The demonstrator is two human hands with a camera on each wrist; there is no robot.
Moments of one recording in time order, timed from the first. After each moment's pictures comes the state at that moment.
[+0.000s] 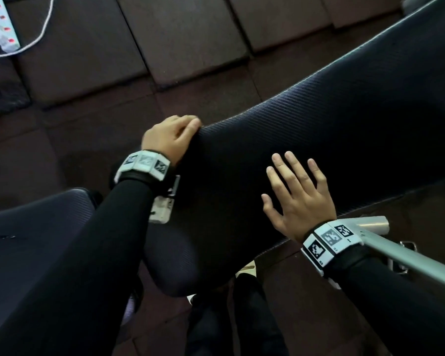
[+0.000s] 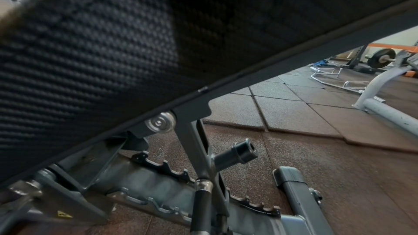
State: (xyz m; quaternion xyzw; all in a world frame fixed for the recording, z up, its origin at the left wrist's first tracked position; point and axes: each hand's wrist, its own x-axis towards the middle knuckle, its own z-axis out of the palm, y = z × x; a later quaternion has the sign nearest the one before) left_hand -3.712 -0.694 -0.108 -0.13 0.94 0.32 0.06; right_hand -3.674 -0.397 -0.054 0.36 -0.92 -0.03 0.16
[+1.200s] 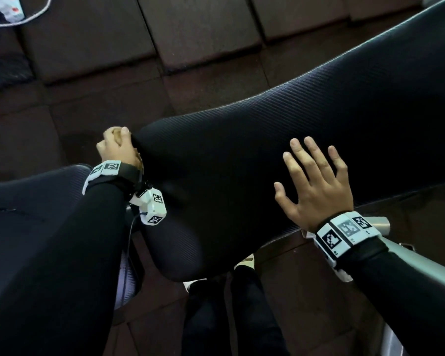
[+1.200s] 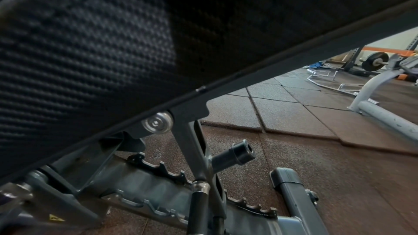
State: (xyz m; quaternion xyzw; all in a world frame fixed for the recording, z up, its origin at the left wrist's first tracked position) left_hand -3.628 -0.762 -0.185 -0.53 0.75 0.40 -0.02; right_hand -3.673 -0.396 -0.052 0.36 -0.92 -0.03 0.16
